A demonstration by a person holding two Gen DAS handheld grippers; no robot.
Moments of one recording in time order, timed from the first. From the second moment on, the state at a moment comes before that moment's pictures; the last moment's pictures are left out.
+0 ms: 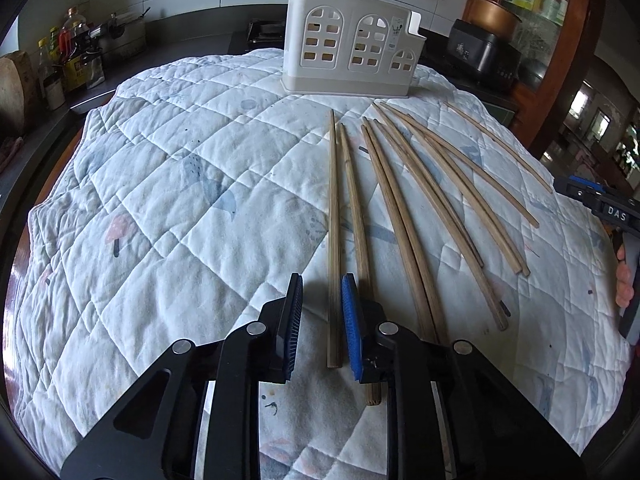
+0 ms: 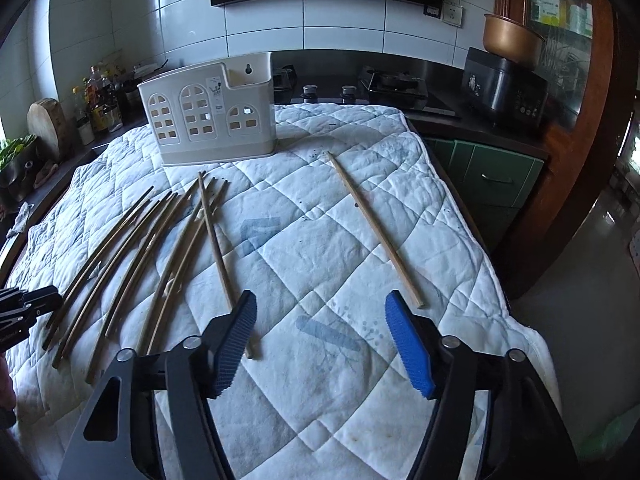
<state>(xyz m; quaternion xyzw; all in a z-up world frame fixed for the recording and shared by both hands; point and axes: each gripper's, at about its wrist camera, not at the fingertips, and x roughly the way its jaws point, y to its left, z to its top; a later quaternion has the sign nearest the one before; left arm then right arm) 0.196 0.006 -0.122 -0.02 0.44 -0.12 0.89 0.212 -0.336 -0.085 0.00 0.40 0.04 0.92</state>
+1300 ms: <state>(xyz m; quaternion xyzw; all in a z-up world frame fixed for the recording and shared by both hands) 0.187 0.016 -0.101 -0.04 0.40 -0.11 0.91 0.226 -0.356 -0.064 -0.01 0.37 0.03 0.93</state>
